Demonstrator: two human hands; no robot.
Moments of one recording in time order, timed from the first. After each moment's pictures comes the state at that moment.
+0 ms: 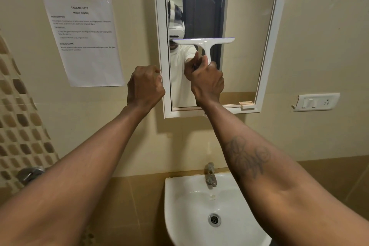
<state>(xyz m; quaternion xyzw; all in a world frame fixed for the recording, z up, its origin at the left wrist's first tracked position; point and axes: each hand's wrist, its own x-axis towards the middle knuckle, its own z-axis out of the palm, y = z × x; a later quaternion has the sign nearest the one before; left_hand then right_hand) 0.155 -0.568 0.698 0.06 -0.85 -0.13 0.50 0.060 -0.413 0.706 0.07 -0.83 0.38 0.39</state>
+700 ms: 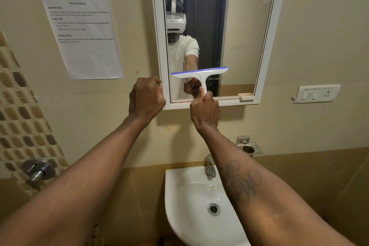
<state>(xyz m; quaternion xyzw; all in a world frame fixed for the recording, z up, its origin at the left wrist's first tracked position) 0.169 -0.558 0.650 0.07 -0.87 -0.14 0.46 0.080 -0.403 0.595 0.05 -0.85 0.41 0.32</state>
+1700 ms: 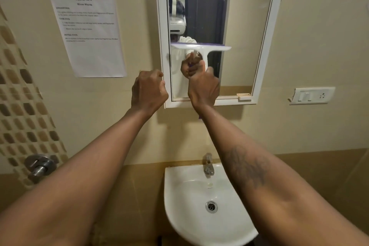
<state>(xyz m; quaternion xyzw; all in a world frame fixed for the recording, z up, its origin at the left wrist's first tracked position) 0.181 -0.551 0.670 0.08 -0.88 -0.13 0.46 0.103 -0.412 0.672 0.05 -0.77 0.52 0.37</state>
